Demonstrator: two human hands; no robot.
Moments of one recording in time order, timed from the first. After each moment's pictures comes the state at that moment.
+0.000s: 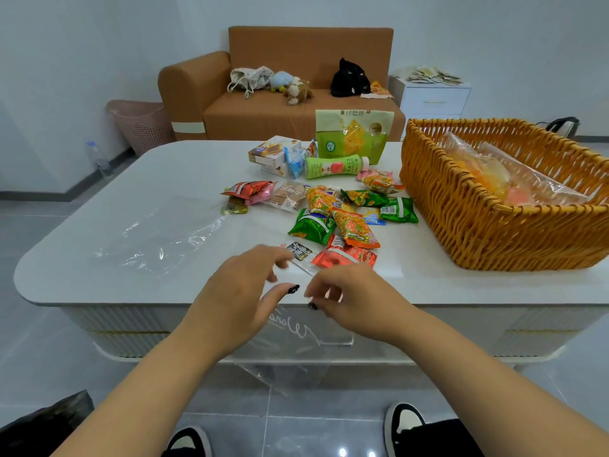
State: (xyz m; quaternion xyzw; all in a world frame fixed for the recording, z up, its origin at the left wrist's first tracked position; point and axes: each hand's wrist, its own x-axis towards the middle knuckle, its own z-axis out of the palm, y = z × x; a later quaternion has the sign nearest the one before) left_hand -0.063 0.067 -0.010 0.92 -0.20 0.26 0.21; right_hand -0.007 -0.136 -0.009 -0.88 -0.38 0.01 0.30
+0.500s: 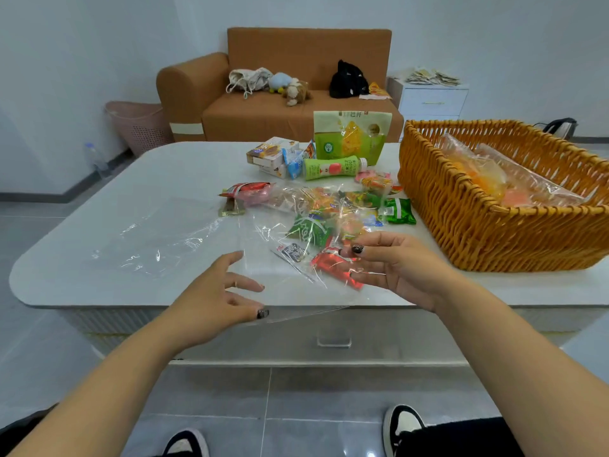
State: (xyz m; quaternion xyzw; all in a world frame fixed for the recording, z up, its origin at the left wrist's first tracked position) left_hand -0.067 0.086 -0.001 0.86 0.09 -0.05 0.49; right_hand 0.026 -0.178 0.015 -0.63 -0.03 0.23 0.74
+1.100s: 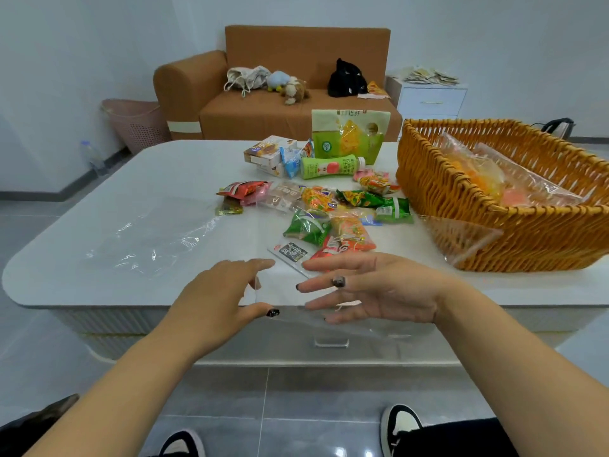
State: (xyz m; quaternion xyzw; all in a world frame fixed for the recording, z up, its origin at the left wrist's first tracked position) left_hand -0.061 0.082 -0.007 0.98 -0.06 0.06 0.17; right_hand 0.016 -0.176 0.016 -0.58 -0.22 0.47 0.63
